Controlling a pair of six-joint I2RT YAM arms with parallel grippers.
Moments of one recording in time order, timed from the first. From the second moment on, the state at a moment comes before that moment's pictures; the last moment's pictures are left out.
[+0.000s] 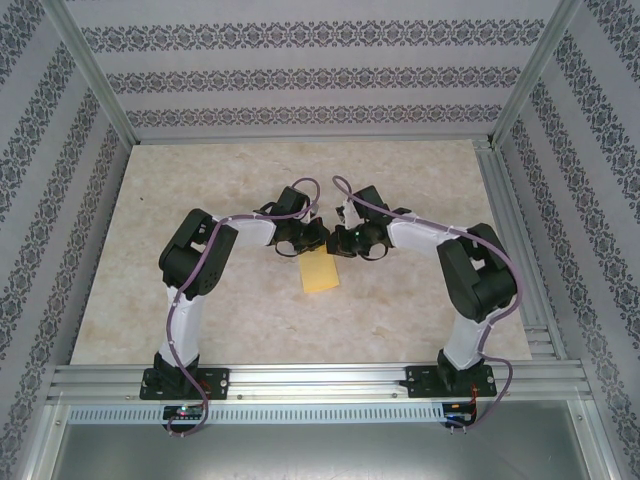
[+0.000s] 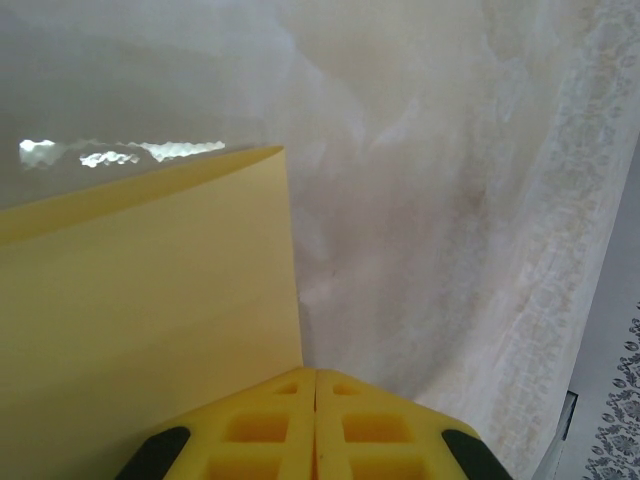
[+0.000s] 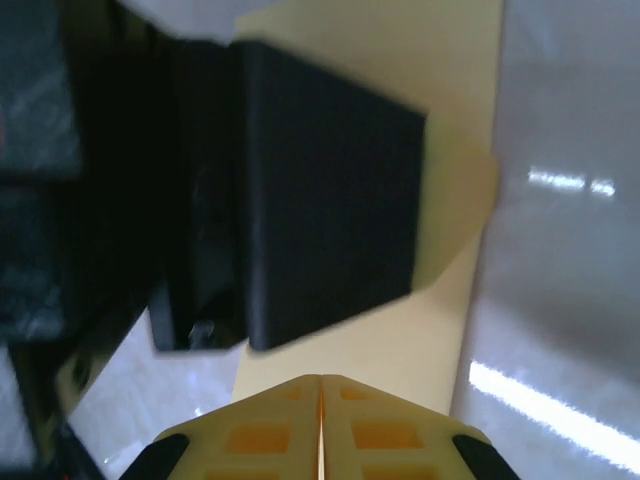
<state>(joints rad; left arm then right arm) -0.53 2.12 1.27 -0.07 0.56 -0.86 0.48 1.83 1.09 -0.32 -0.55 0.48</state>
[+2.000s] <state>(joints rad) -0.54 1.77 0.95 -0.08 0.43 -0.88 0.64 1.77 0.93 -0.32 -0.39 0.64</state>
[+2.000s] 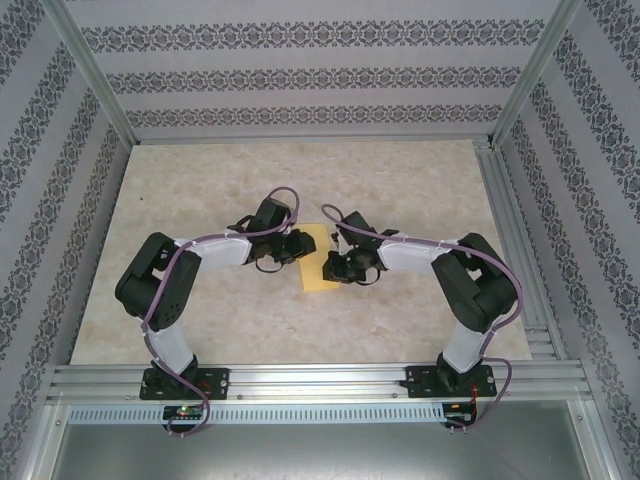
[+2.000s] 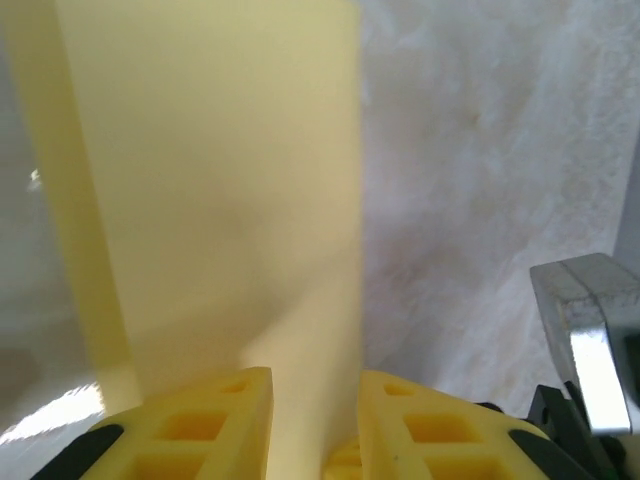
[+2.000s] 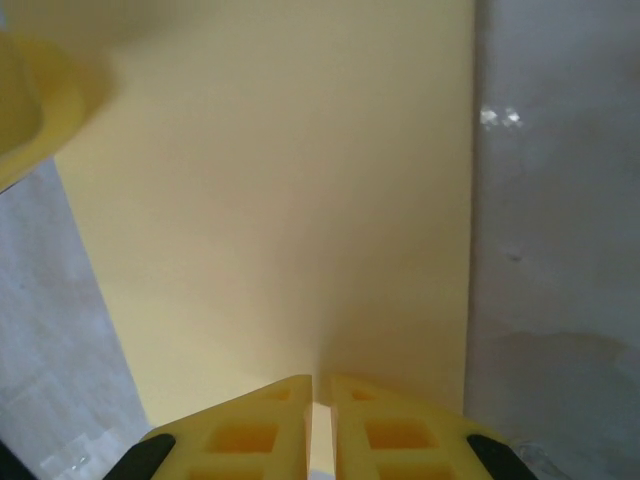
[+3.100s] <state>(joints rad) -0.52 1.45 0.76 -0.13 0.34 -0.93 0.56 2.06 1.48 -0.46 -0.37 0.50</state>
